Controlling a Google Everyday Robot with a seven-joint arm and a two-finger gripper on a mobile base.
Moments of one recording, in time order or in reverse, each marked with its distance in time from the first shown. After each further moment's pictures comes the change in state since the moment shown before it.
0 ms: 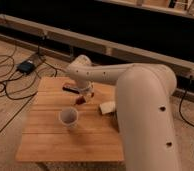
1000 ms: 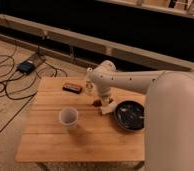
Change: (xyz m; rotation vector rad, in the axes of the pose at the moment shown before) arm 0.085 0.053 0.018 -0.001 -0.004 0.284
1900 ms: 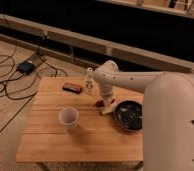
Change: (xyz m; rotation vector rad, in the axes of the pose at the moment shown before) arm 0.015 0.001 0.013 -0.047 0.002 -0.029
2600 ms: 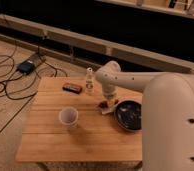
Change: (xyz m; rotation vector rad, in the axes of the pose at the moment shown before) arm 0.017 0.000 0.007 -0.023 0.039 0.014
